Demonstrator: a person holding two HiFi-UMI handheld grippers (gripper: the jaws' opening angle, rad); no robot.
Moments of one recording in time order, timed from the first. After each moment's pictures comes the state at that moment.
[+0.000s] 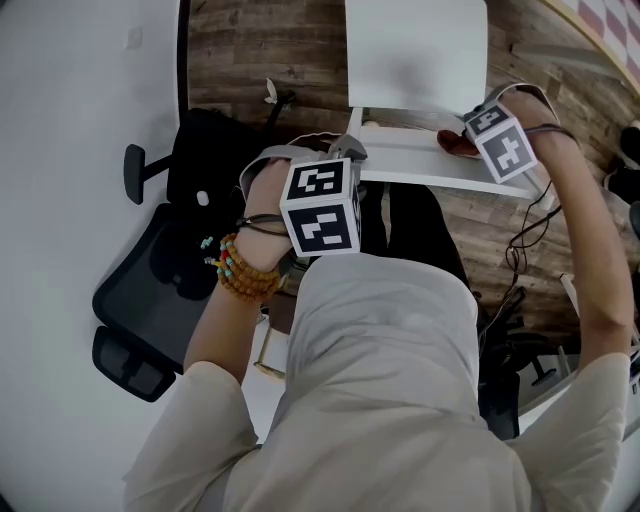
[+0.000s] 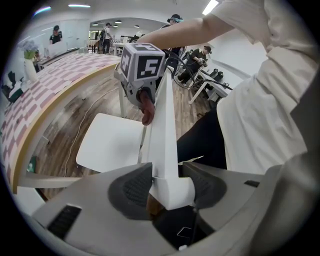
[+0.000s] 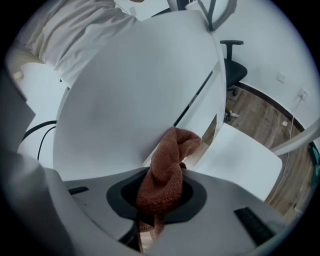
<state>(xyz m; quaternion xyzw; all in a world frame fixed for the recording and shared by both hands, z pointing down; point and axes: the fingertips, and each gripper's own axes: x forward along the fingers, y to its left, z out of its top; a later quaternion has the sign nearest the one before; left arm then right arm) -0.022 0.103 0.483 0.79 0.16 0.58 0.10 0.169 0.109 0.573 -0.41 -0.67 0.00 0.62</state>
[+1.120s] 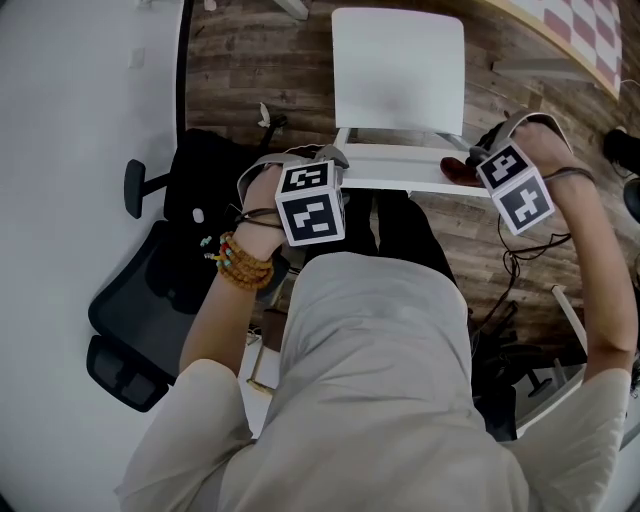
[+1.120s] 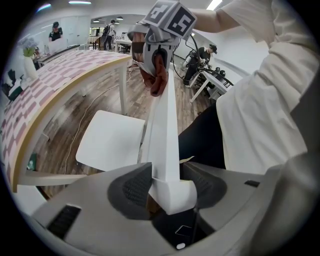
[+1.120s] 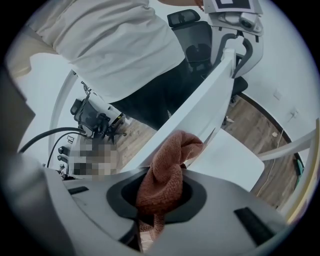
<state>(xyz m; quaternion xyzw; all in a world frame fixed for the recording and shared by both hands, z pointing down) -0.019 0.105 0.487 0.78 0.16 0.59 0.11 0.204 0.119 0.481 -0.40 -0.66 -0.06 0.63</state>
